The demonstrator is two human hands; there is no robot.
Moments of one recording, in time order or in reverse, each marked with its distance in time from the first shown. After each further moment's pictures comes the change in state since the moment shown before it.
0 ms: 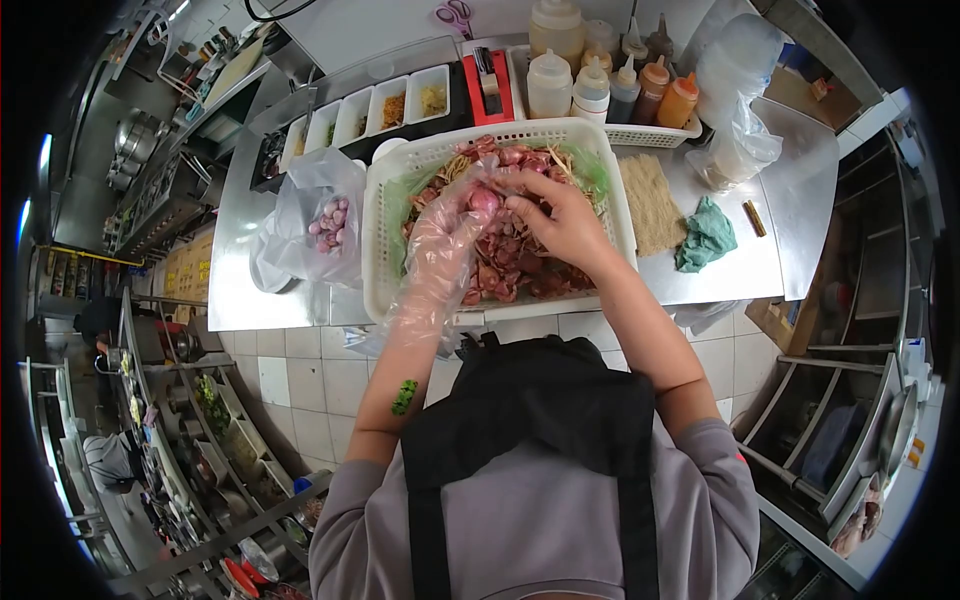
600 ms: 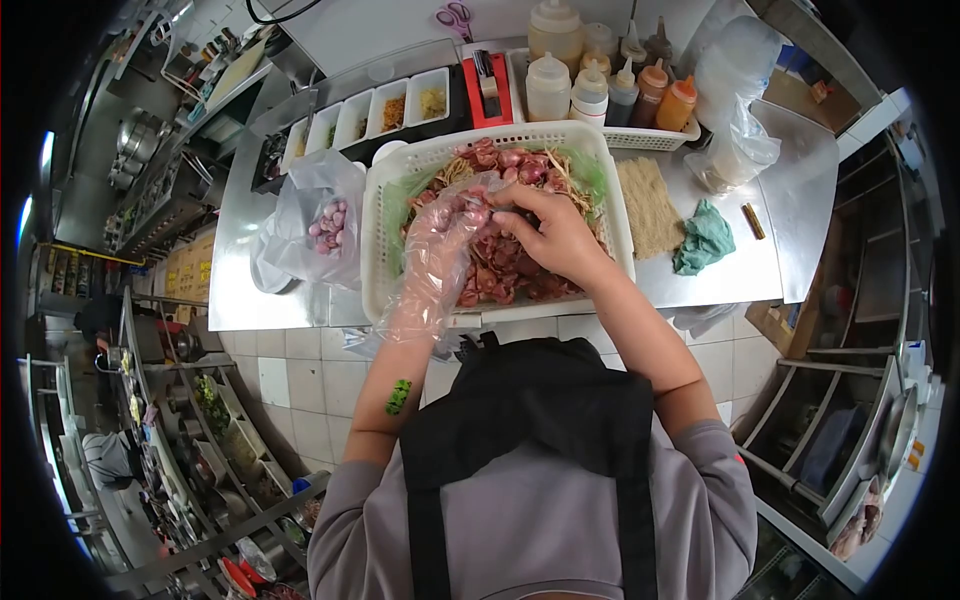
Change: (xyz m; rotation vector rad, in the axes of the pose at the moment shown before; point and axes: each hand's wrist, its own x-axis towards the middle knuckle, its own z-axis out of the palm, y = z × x) left_hand 0.001 -0.004 -0.009 -0.096 0.089 -0.071; right_hand -0.004 -0.007 0.002 -0.066 -0.091 0.012
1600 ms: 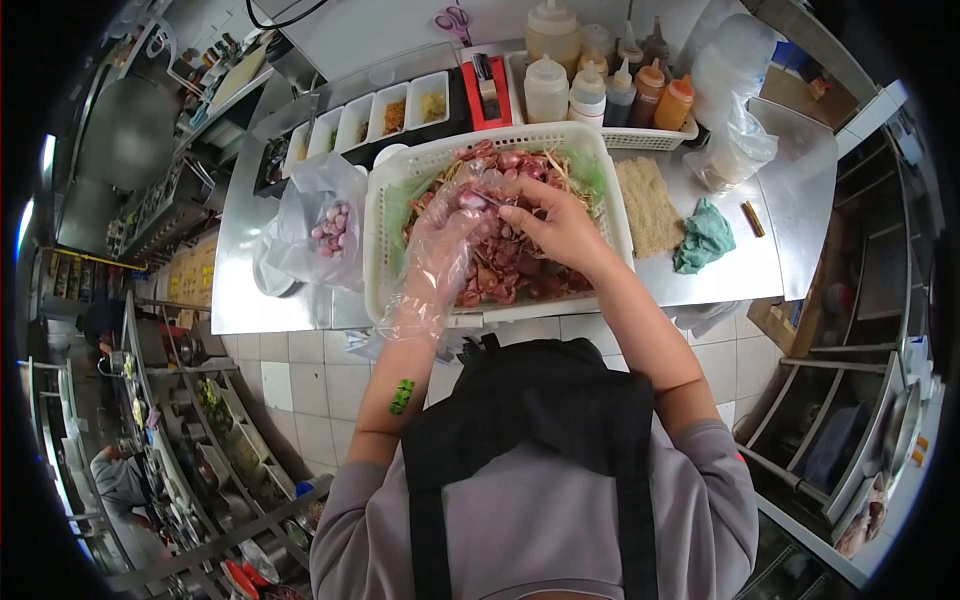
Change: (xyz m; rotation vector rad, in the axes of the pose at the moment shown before) left_hand 0.005 -0.004 -0.005 -0.225 -0.071 -0.094; right_hand 0.001 0.002 -0.005 0.201 -0.021 0.191
